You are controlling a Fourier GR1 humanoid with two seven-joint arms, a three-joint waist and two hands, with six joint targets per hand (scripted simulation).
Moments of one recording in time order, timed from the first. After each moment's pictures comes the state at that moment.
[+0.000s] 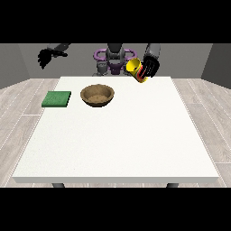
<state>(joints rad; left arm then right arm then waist) -0.79 0.28 -0.15 -0.66 -0.73 0.50 -0.03 -0.18 -0.36 -0.34 -1.14 -0.23 0.41 -0.26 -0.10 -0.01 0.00</state>
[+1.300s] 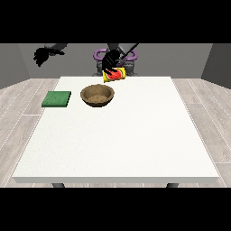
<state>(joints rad) -1.04 0.06 -0.81 -0.52 -1.59 0.13 0.37 -0.23 -0.40 -0.35 -1.00 -0.23 0.46 -0.29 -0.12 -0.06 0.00</state>
